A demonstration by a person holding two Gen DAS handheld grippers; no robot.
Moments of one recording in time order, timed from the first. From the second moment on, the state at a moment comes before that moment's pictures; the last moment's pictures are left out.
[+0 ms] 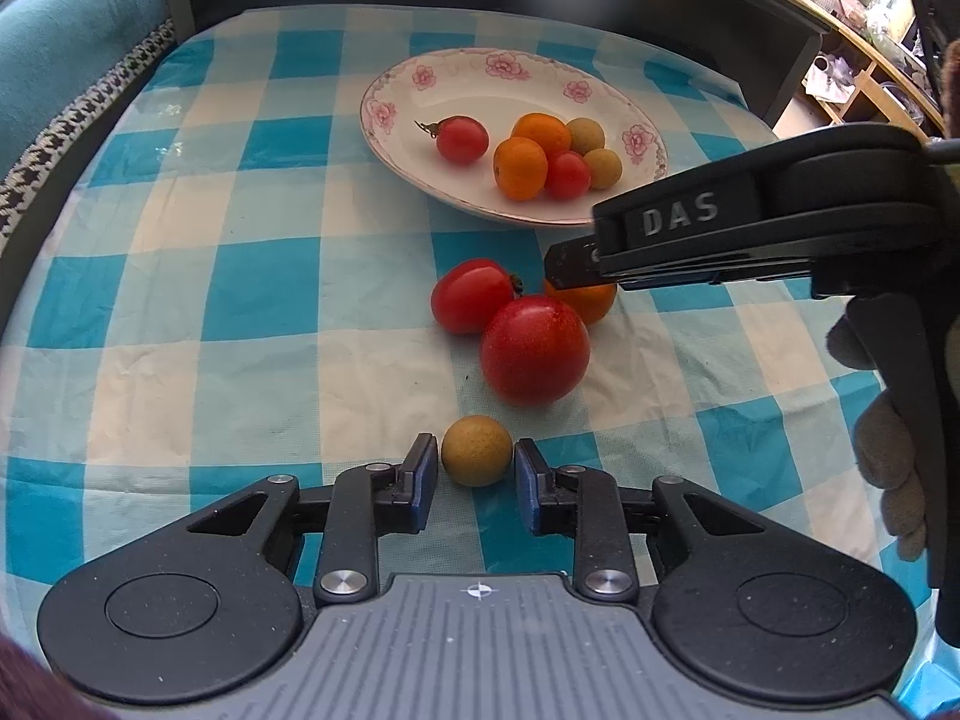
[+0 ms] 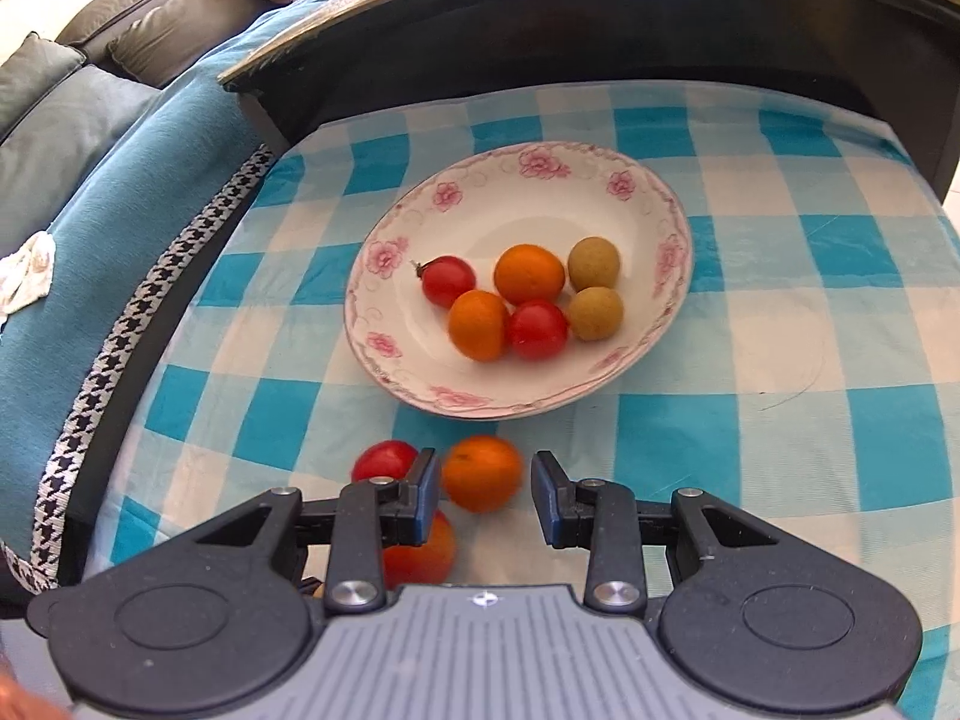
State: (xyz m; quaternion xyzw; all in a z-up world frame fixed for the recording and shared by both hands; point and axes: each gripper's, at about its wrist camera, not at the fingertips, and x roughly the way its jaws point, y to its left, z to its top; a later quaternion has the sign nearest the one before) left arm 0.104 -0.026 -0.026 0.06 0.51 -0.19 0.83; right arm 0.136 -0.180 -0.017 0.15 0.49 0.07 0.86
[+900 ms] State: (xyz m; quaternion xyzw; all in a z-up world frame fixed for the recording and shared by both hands) left arm 0.105 -0.027 -0.023 0.05 0.52 -0.18 0.84; right arm 0.075 -0.199 0.000 0.07 0.52 0.07 0.85
